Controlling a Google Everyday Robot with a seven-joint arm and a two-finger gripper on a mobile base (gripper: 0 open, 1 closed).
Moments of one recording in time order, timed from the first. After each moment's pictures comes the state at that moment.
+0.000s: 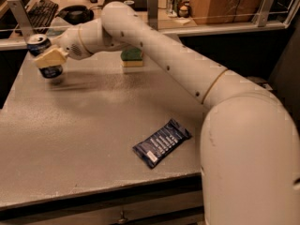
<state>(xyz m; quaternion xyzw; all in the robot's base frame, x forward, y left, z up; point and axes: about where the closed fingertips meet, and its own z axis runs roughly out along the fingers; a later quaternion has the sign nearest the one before) 0.662 0.301 0.913 -0.57 0.58 0.38 0.44</state>
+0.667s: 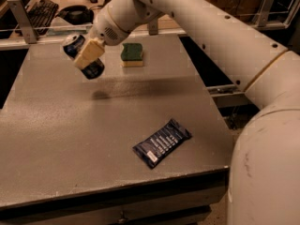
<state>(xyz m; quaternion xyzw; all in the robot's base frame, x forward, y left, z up) 0.642 0.177 0.935 -0.64 0.63 0.25 0.36</state>
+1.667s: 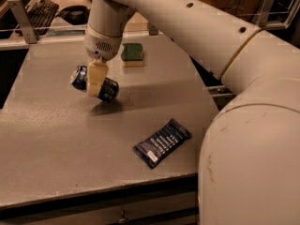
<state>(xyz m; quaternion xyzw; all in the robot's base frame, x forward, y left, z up) 0.582 0.146 0.884 -0.75 0.63 0.14 0.15</state>
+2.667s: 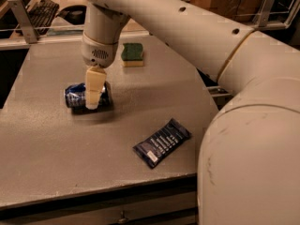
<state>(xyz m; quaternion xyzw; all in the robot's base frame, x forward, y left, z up) 0.563 0.158 0.868 -0.76 0.62 0.14 0.12</state>
